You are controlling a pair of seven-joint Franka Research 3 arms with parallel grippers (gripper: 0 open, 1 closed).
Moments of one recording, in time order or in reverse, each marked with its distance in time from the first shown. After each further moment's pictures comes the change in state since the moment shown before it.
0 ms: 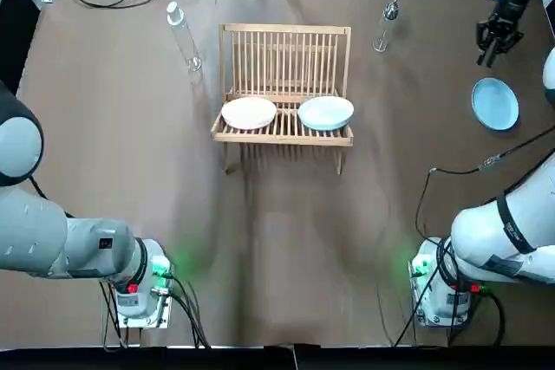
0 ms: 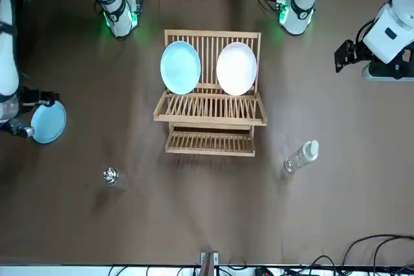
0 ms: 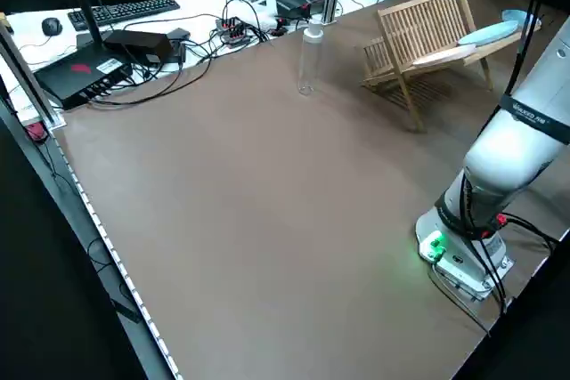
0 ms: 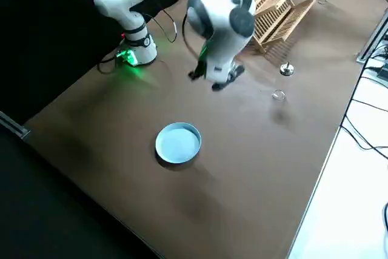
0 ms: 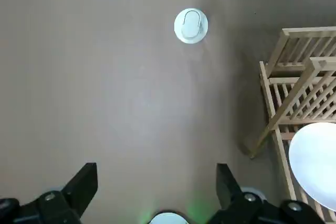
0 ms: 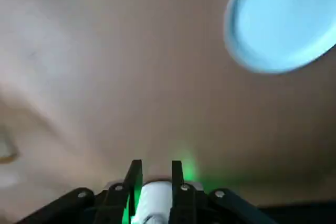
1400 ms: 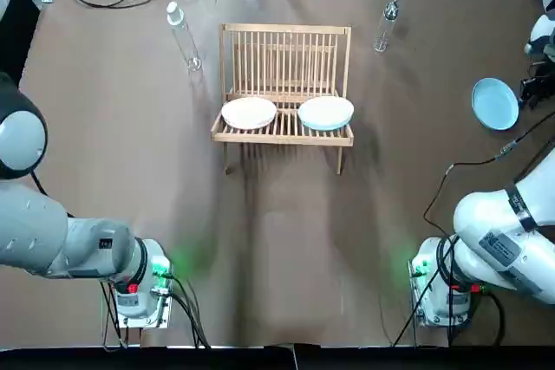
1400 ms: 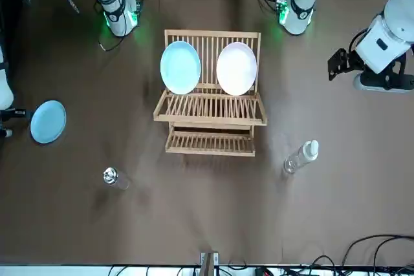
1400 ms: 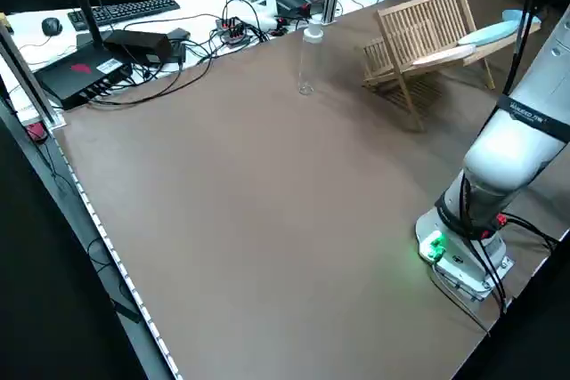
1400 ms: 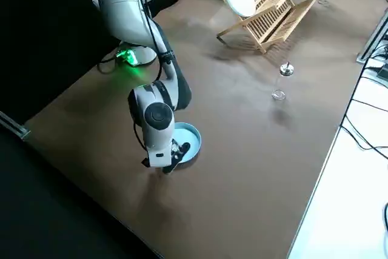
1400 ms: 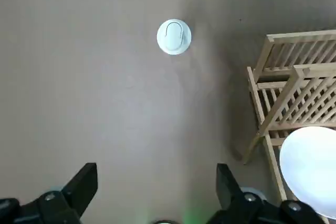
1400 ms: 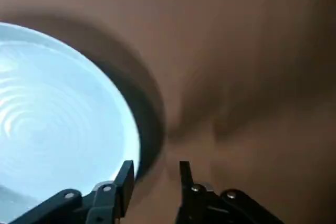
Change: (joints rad) left arm -0.006 0.034 -0.007 0.003 -0.028 0.048 0.021; right arm -0.407 0.335 0.013 0.007 -0.182 0.680 -0.463
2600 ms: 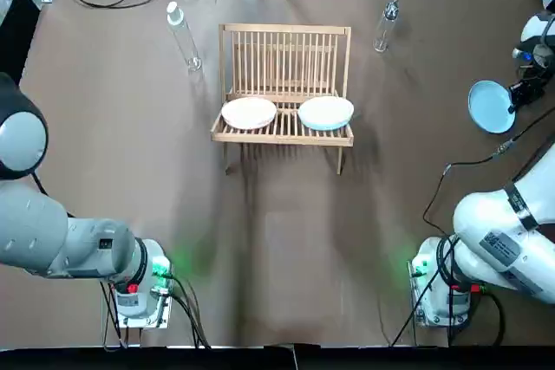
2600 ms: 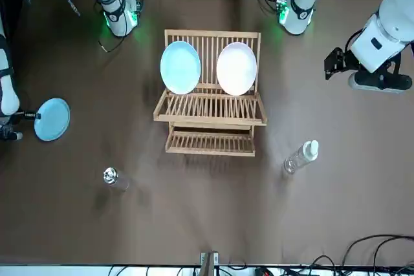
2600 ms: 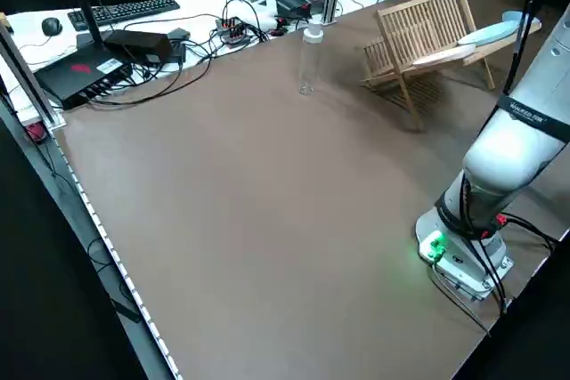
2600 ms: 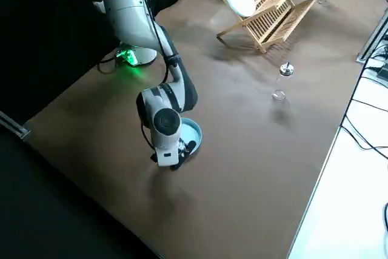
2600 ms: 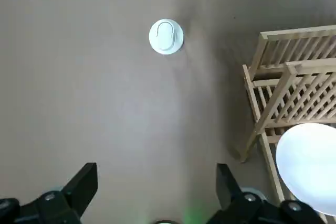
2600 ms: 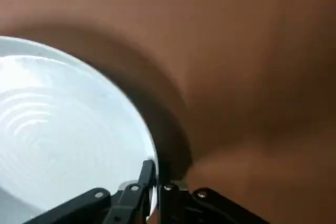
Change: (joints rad) left arm -0.003 0.003 -0.021 0.001 0.000 -0.001 0.003; right arm 0.023 0.034 0.014 0.007 0.042 -0.087 0.000
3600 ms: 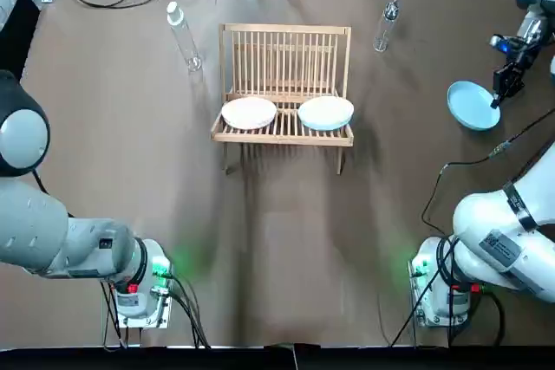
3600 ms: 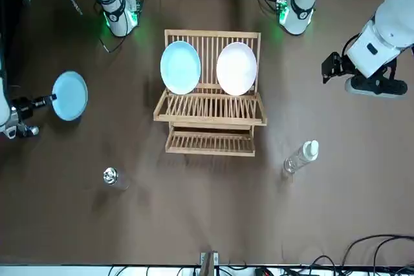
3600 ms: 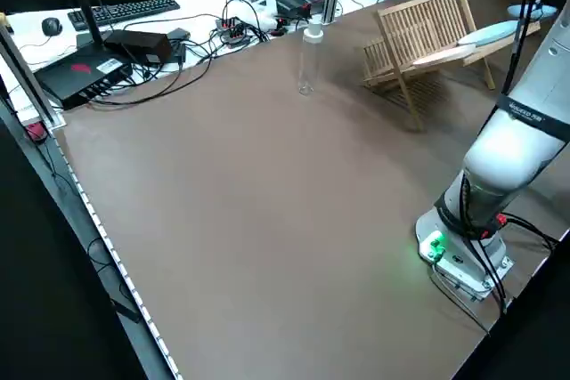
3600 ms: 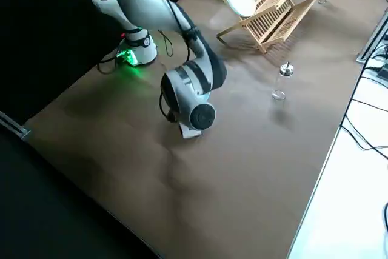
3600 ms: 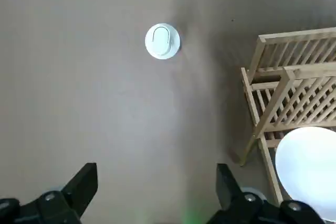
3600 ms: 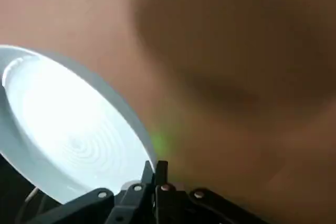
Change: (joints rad) left arm 0.001 0.018 -0.005 -0.001 0.000 0.022 0.000; right arm 0.018 -0.029 0.150 0.157 0.078 -0.710 0.000
